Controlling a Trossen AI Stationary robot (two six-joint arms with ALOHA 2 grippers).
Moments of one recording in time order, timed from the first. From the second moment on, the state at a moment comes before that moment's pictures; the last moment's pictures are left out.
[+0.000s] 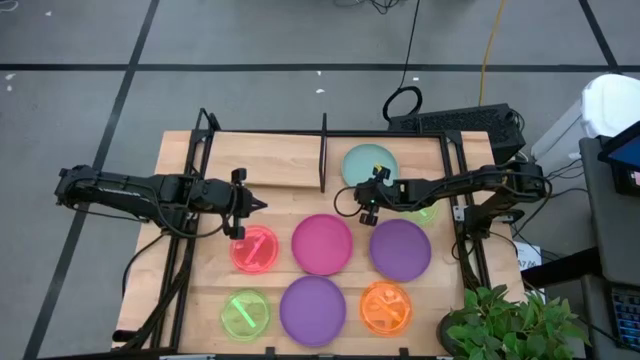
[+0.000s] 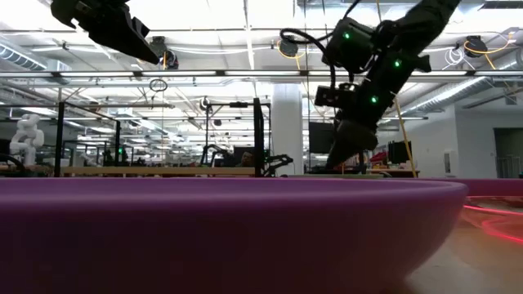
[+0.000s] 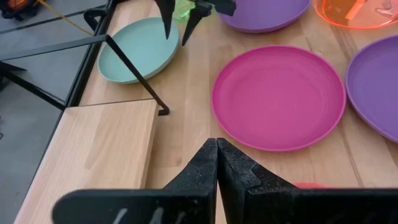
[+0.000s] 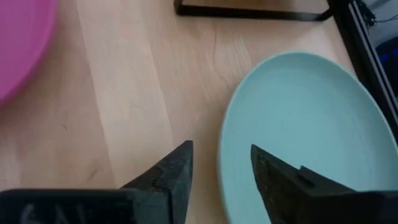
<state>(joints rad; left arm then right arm) -0.09 0.88 0.75 -0.52 -0.22 0.14 -0.13 1.54 0.72 -0.15 0.39 -0.06</state>
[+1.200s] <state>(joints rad) -0.09 0.88 0.75 -0.52 -0.22 0.13 -0.16 1.54 0.58 -0.01 0.34 -0.10</state>
